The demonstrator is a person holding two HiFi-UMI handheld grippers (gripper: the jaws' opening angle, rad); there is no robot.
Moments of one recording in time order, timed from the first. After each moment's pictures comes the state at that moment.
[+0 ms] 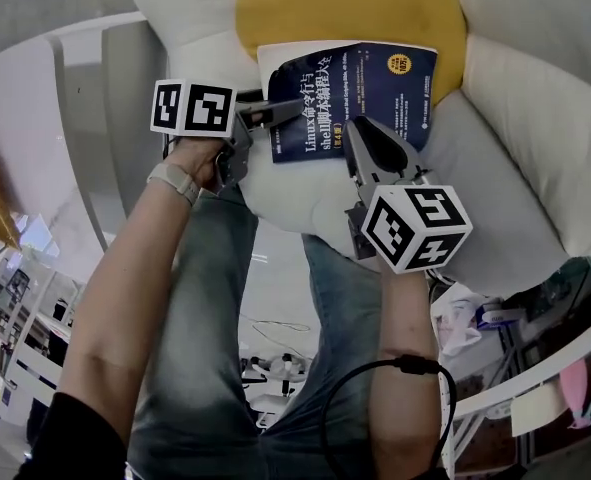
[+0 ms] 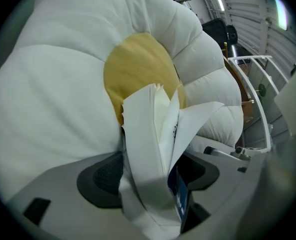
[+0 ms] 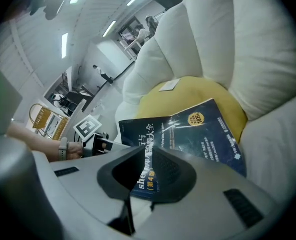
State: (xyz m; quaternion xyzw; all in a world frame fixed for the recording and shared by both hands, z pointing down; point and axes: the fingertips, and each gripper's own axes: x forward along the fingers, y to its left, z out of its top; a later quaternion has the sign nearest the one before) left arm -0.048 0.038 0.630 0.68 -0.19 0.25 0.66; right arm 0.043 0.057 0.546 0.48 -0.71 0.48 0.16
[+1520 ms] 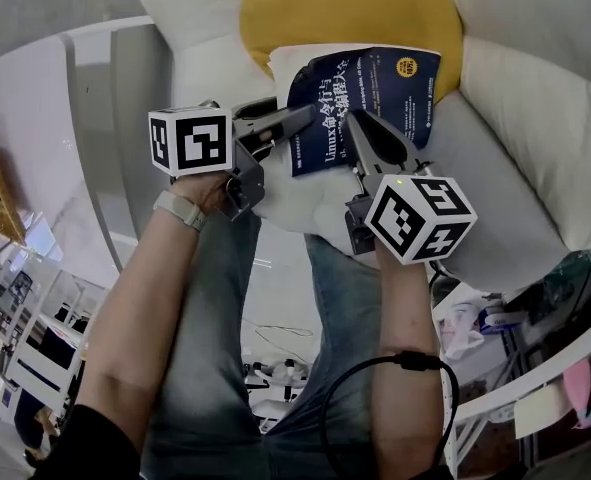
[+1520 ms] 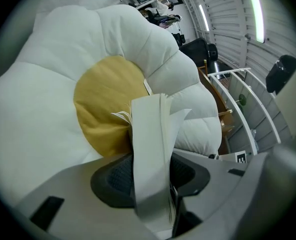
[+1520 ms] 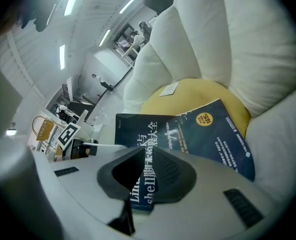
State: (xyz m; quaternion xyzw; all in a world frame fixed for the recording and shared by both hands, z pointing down) left arm -0.038 0.026 0.566 0.73 -0.20 0.14 0.64; right arm 0.025 0.039 0.542 0.48 -0.71 0.50 0.12
